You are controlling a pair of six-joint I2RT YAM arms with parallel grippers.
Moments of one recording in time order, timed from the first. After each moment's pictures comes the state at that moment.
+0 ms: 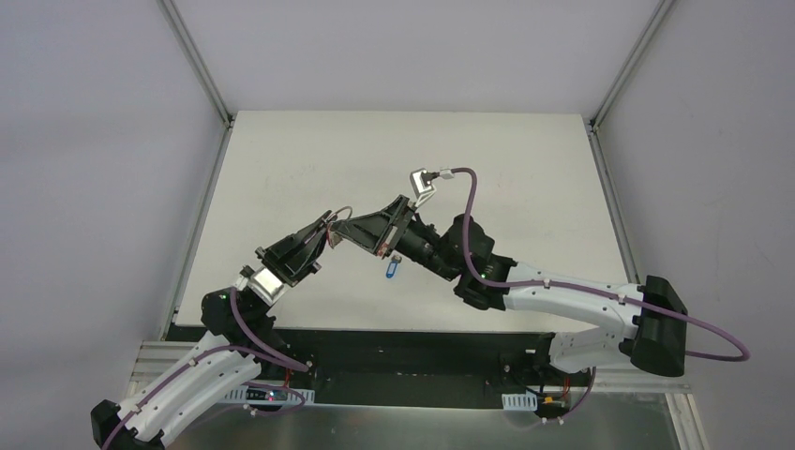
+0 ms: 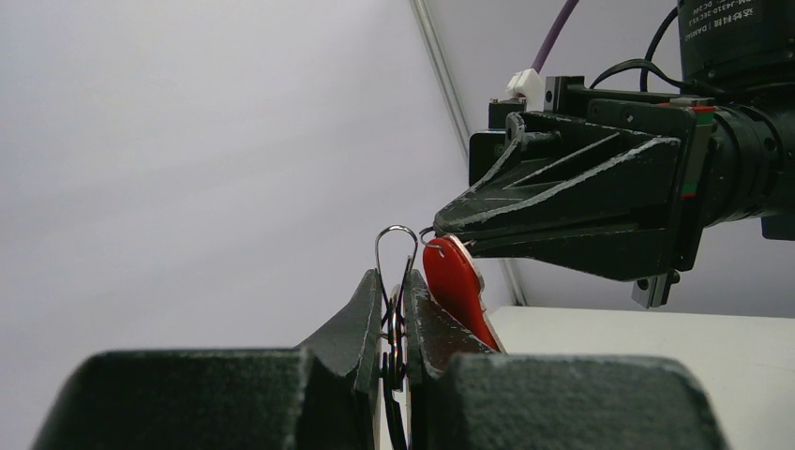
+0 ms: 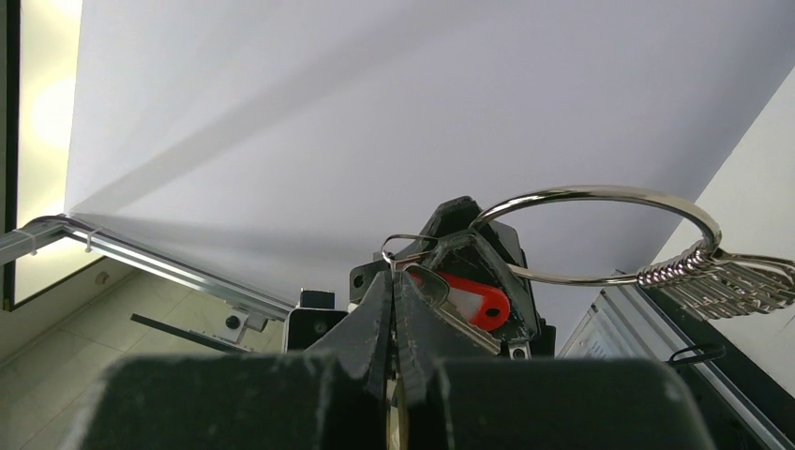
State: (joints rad) left arm -0.71 0.37 0.27 0.87 0.18 0.29; right arm 1.22 1.28 0.97 0.58 0.07 1.24
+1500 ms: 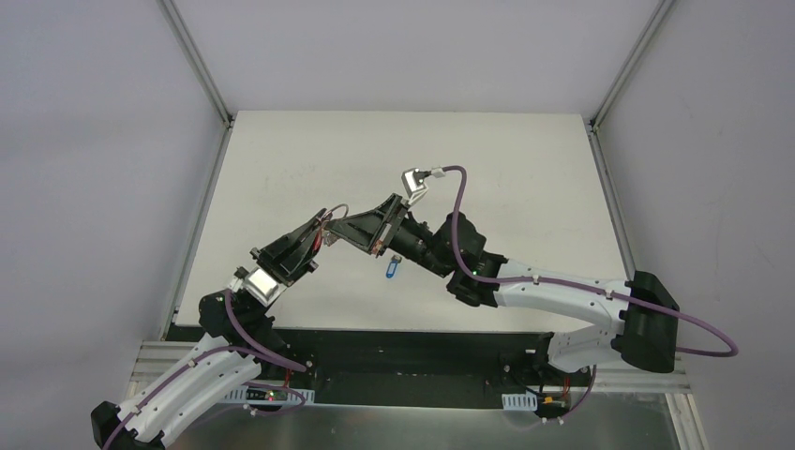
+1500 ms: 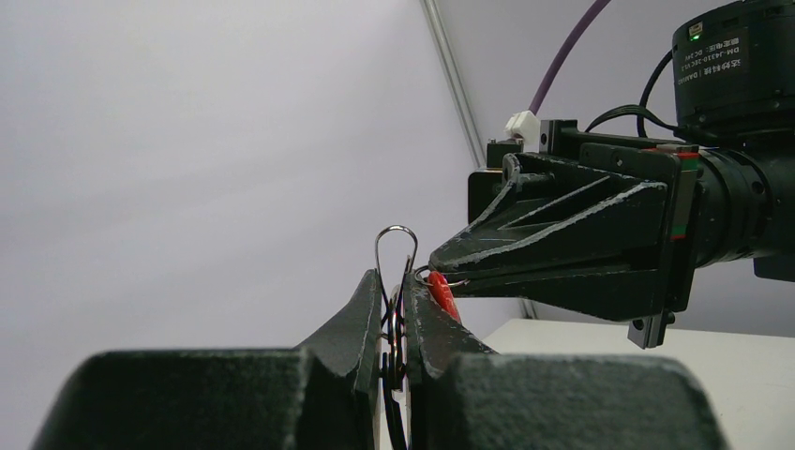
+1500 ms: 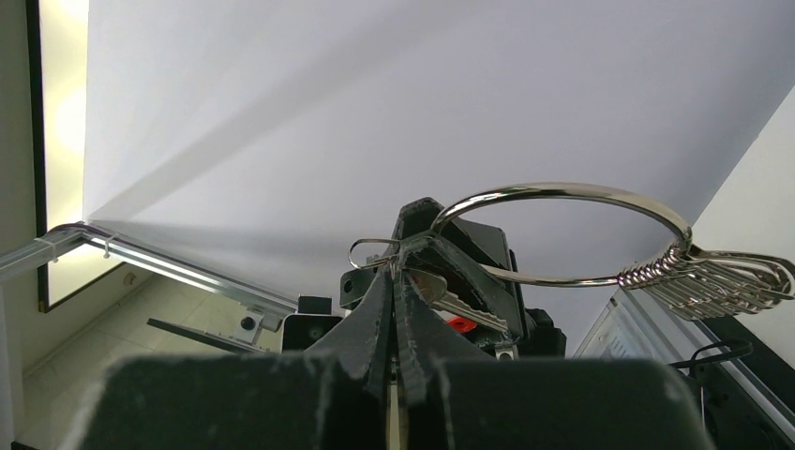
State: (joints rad) left arm -0.71 0.36 0.26 0.90 0.17 0.28; right arm 1.20 1.34 0.98 0.63 0.04 1.30
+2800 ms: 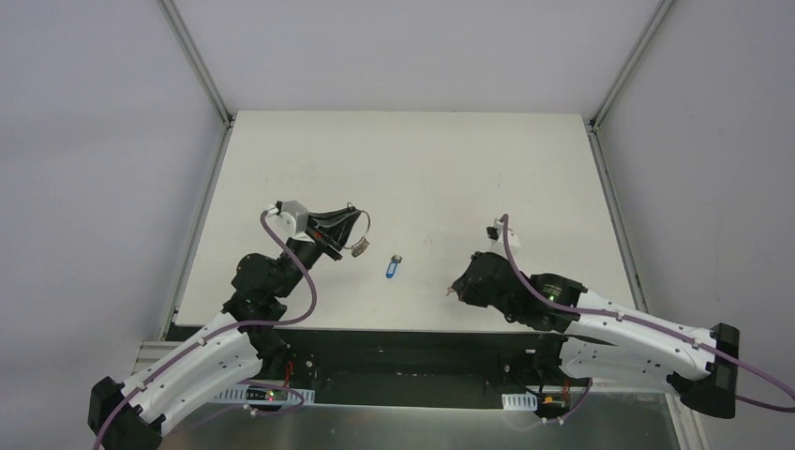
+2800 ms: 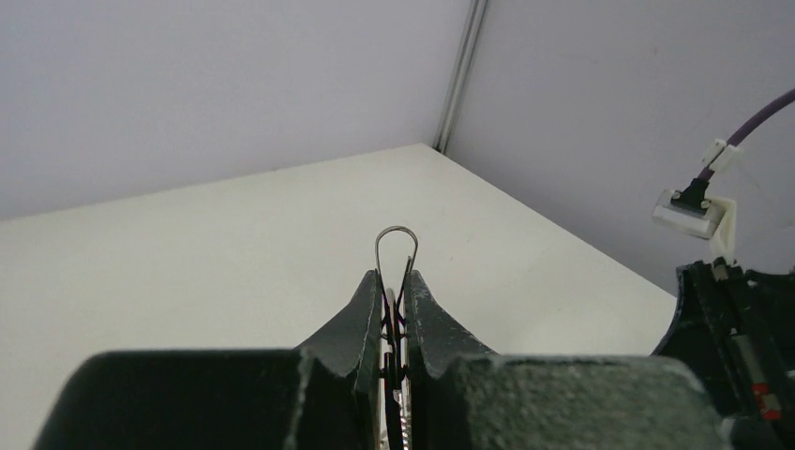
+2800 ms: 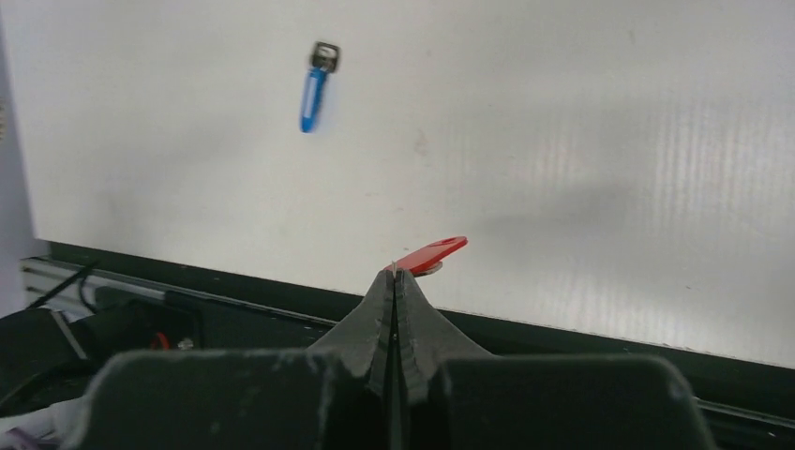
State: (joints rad) left arm -0.71 0.58 0.35 0.59 -0.05 -0.15; right arm 1.16 0.84 0.75 -0.70 0.46 1.13
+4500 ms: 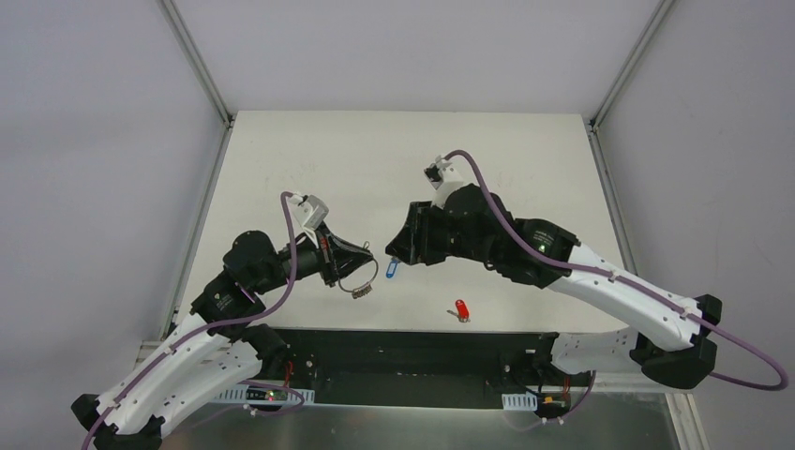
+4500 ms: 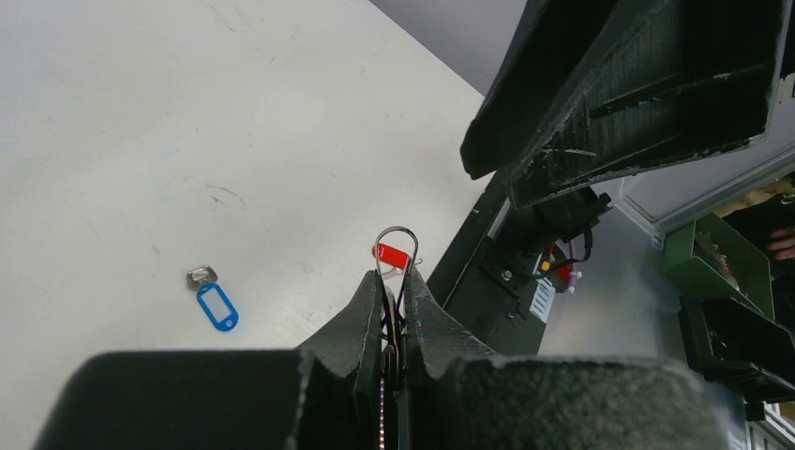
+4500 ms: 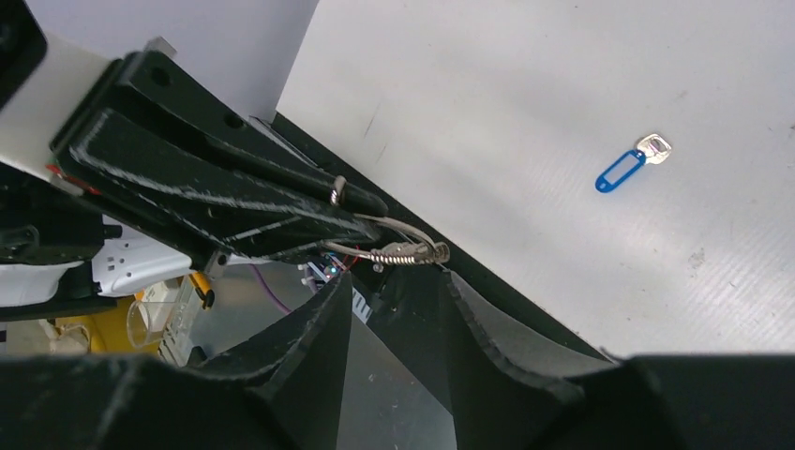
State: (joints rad) left arm -0.71 0.55 0.67 -0.18 0.34 -0.43; right arm 1.14 1.17 1.35 -0.68 0.09 0.77
